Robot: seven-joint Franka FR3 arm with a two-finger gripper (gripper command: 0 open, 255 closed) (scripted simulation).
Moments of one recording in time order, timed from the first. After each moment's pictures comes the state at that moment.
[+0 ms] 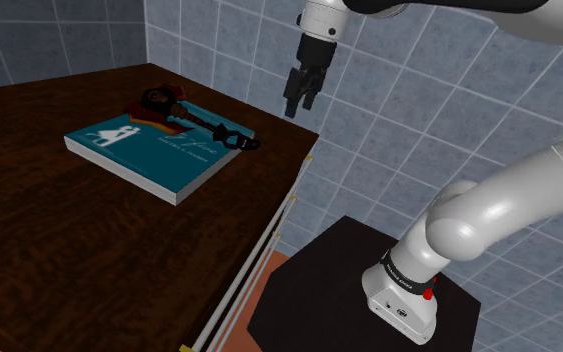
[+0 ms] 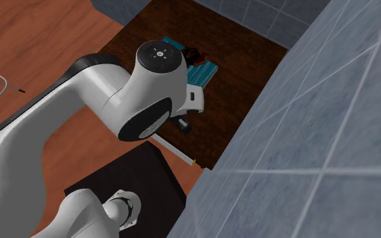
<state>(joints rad) 0.08 -0.39 0.21 -2.13 0.10 1.70 0.01</state>
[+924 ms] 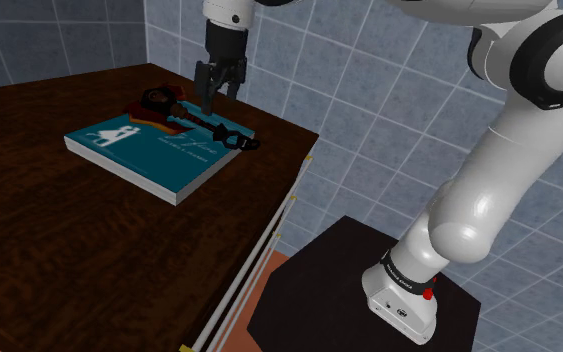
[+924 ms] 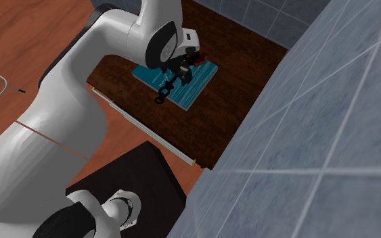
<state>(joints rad) 0.18 0.08 0.38 -1.69 -0.04 1.75 0.18</state>
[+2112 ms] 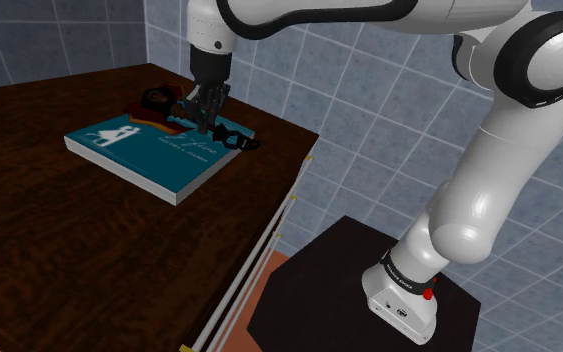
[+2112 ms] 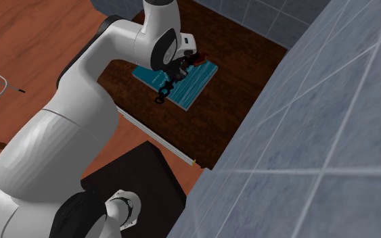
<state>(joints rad) 0.20 0.15 0.40 -1.72 -0.07 1.84 0.21</state>
